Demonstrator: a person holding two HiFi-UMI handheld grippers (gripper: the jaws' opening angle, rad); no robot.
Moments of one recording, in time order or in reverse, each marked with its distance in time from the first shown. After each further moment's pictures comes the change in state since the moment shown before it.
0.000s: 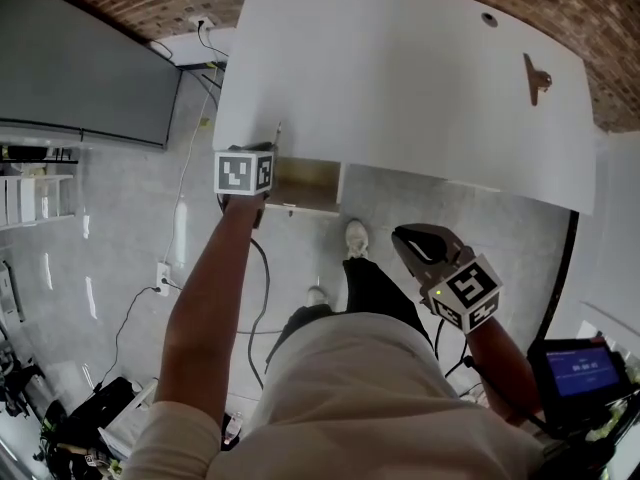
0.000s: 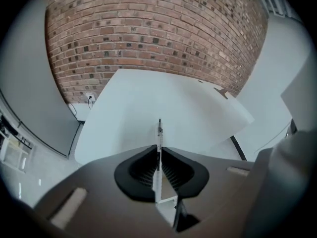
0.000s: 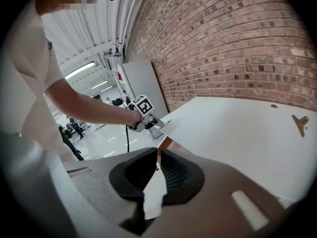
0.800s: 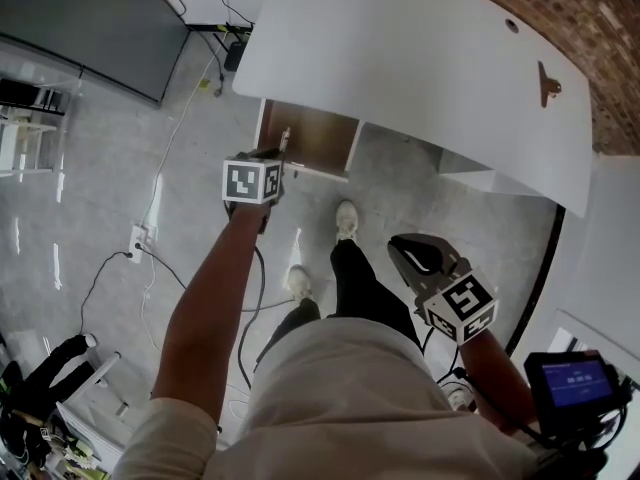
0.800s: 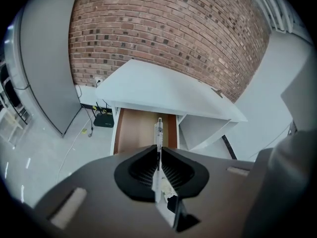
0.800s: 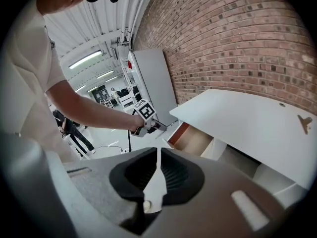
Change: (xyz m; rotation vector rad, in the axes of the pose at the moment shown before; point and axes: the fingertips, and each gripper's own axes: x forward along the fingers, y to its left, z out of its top) left arm -0.017 -0.002 -0.138 -0.129 -0.050 -0.042; right arm 0.008 0.091 -0.057 -0.071 0.093 0.040
